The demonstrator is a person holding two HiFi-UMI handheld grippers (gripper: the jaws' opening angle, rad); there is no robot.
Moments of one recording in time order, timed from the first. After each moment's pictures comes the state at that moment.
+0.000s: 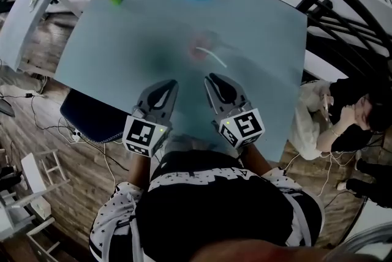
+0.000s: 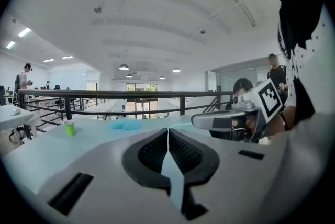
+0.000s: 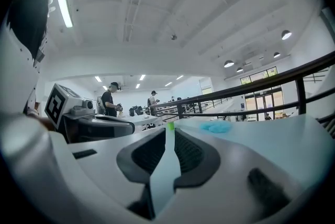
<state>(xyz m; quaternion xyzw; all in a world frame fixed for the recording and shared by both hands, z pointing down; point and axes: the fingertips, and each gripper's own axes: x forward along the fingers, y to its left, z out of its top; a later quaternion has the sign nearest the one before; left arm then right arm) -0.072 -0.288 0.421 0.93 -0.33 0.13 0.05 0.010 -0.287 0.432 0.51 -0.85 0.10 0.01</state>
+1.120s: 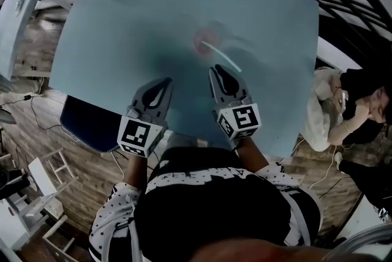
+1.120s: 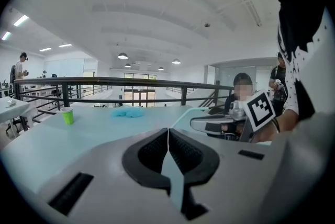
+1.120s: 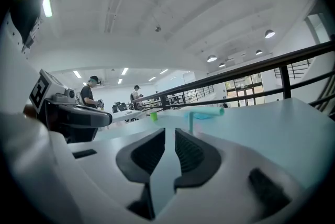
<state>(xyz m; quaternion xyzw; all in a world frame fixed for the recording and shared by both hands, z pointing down) -0.099 -0.338 0.461 0.93 -0.31 0.16 0.09 0.015 -0.342 0.500 0.59 -0.79 0.16 0.03</state>
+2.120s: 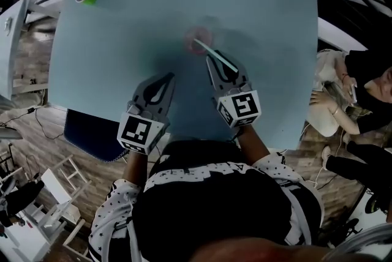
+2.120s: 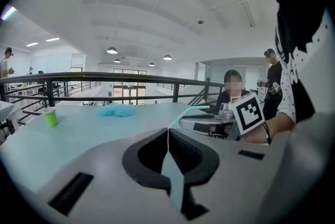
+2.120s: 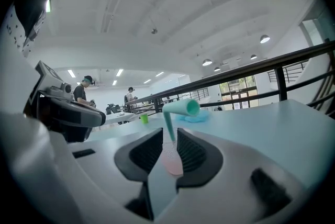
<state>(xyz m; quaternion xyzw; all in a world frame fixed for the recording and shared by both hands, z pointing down) -0.067 -0.351 0.465 0.95 -0.24 0.18 0.10 0.039 -0.368 0.508 0.62 -0.78 0.14 0.02</state>
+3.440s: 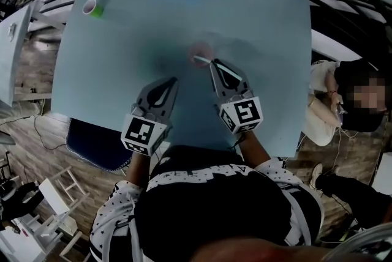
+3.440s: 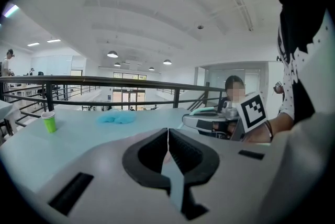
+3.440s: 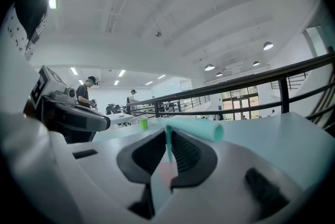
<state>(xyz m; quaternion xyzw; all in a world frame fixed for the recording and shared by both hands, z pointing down) -0.076 -0.355 0.441 0.95 -0.24 0.15 0.09 0.031 -0.367 0.465 0.63 -0.77 0.11 0.01</state>
